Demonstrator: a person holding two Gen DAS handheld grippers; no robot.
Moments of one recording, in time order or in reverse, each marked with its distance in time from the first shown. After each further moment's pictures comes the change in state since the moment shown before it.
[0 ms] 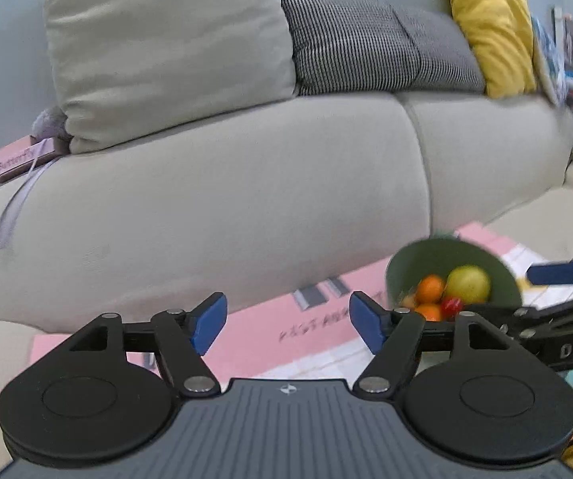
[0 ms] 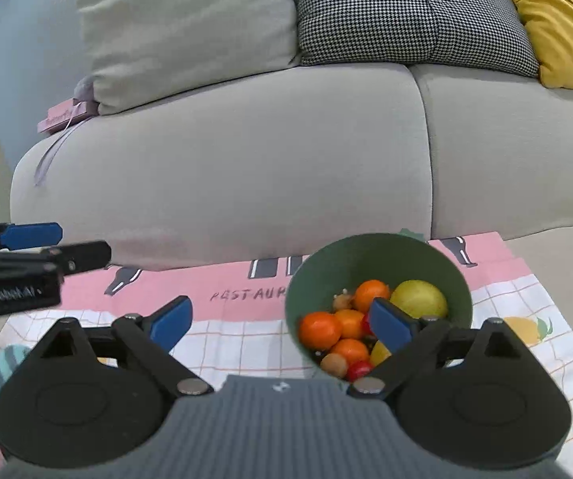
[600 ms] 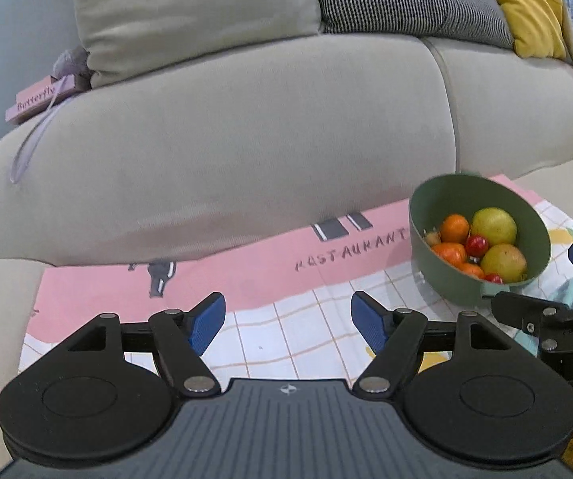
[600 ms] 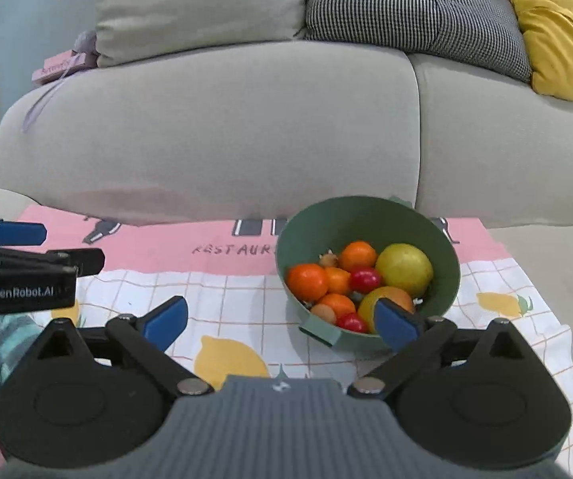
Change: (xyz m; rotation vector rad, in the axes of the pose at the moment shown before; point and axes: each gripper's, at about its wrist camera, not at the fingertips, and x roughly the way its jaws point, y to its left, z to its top) left arm 0.006 0.000 -0.043 -0.047 0.129 0.062; right arm 0.010 0.016 -0.038 -0.094 0.064 -0.097
